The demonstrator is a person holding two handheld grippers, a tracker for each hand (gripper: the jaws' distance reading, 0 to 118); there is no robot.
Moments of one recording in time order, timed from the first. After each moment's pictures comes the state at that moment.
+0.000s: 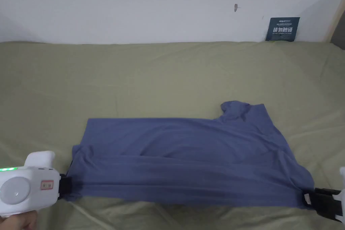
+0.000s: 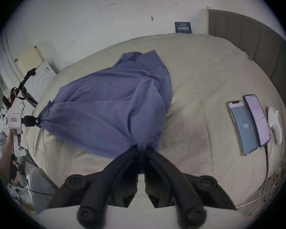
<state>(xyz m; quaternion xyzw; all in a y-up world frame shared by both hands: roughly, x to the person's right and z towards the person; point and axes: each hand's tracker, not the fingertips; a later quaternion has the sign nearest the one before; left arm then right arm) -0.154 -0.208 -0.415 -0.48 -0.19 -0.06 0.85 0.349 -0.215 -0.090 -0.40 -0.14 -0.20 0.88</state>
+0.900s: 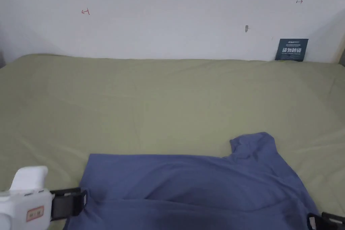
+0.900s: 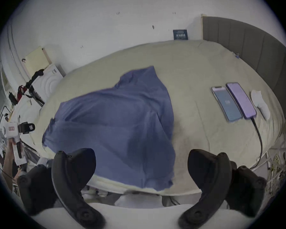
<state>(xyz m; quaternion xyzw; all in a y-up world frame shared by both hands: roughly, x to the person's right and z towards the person) -0.200 -0.165 -0.358 -0.41 -0.20 -0.04 0.89 0.304 -0.186 -0.054 -0.35 -0.16 -0.19 0.90</state>
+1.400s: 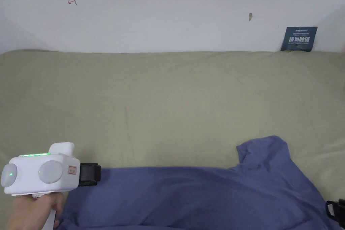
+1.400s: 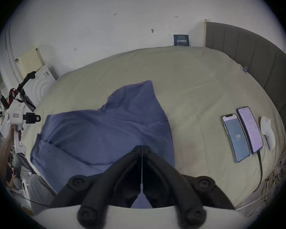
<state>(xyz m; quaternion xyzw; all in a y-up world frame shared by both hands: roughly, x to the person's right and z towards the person) -0.107 -0.248 -0.531 -0.49 -0.15 -0.08 0.86 0.366 -0.224 -0.149 -0.39 -0.18 -0.18 0.89</state>
